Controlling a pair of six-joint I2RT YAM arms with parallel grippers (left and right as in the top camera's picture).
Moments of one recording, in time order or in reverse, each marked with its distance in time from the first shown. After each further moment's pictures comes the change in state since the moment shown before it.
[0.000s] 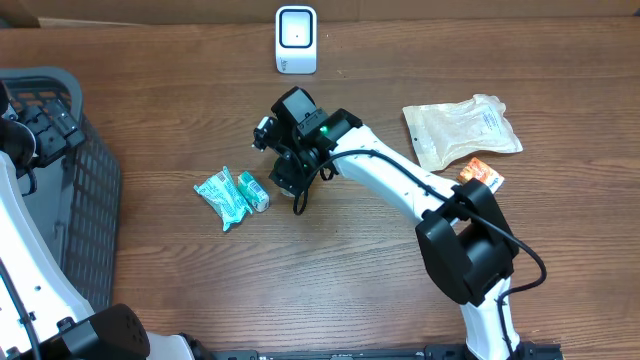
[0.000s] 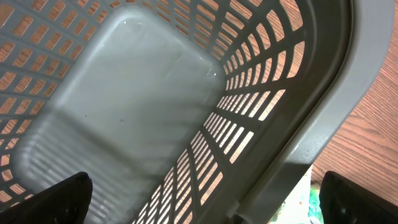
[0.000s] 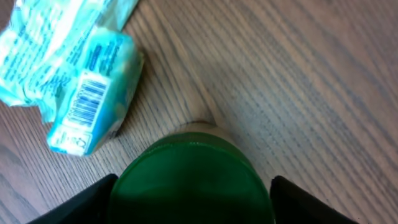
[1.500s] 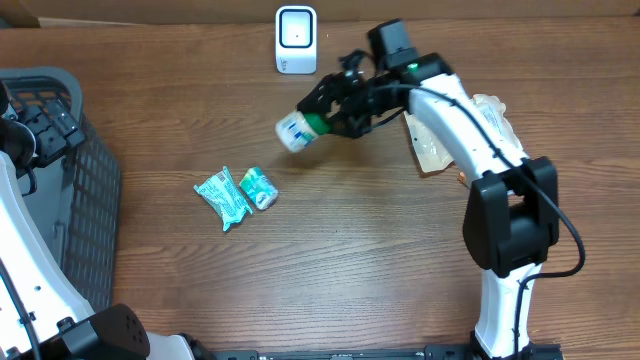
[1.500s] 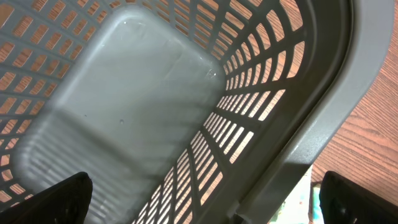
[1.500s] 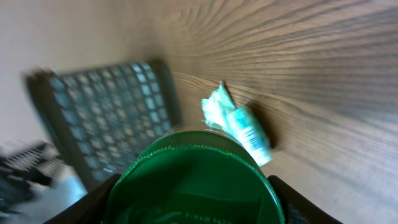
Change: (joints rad) left arm 0.000 0.000 0.000 0.000 0.000 0.000; right arm -0.376 0.009 0.129 -0.026 -0.769 1.059
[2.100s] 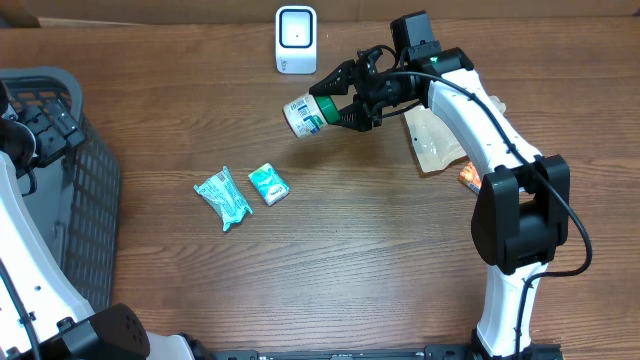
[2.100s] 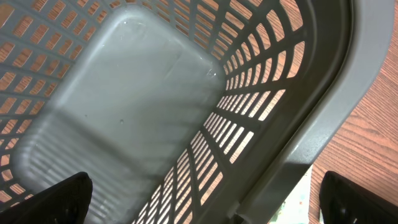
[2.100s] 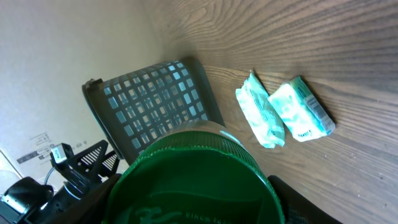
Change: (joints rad) left arm 0.000 0.000 0.000 0.000 0.000 0.000; right arm -0.053 0.000 0.000 0.039 -0.130 0.134
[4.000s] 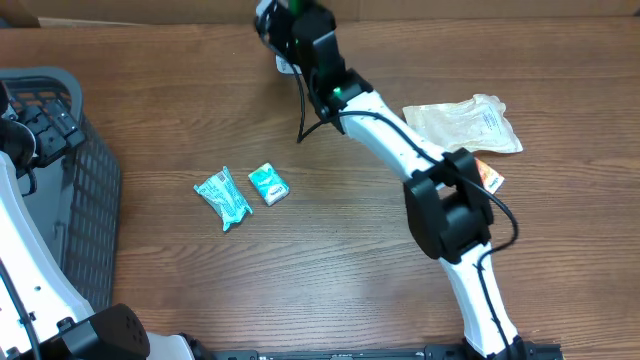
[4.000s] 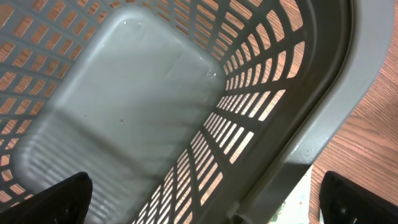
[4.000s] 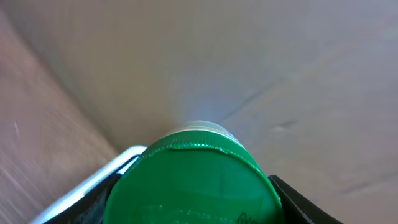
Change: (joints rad) left arm 0.000 0.000 0.000 0.000 0.000 0.000; right arm 0.284 0.255 0.166 0.944 1.340 -1.608
